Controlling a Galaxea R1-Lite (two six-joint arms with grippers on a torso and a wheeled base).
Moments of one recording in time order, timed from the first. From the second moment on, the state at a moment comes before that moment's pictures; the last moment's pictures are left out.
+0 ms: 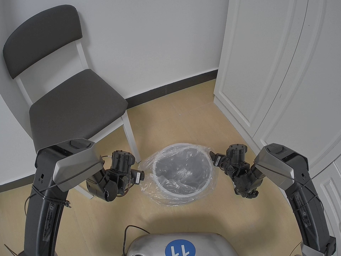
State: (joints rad) left arm -0.36 2.58 -1.13 -0.85 0.27 -0.01; right arm 0.30 2.79 -1.47 -1.00 -0.24 0.38
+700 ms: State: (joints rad) left arm -0.36 2.64 -1.25 -0.88 0.36 -0.04; right arm 0.30 2.81 -1.57 -0.83 -0.36 0.37
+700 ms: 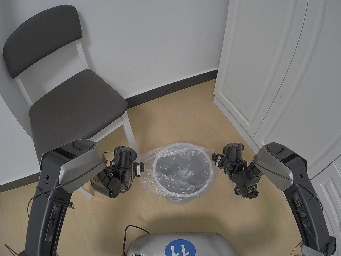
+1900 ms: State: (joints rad) left arm -0.38 2.58 -1.14 -1.01 0.34 -0.05; right arm 0.29 2.54 -1.16 -1.02 -0.18 0.23
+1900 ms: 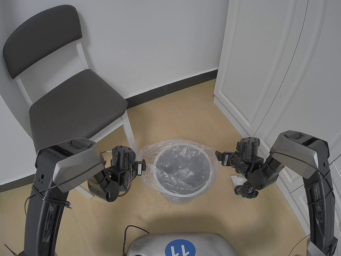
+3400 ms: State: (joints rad) left arm -0.37 2.61 -1.35 -0.56 0.27 -0.01; right arm 0.36 2.53 -1.23 -1.04 -0.21 0.07
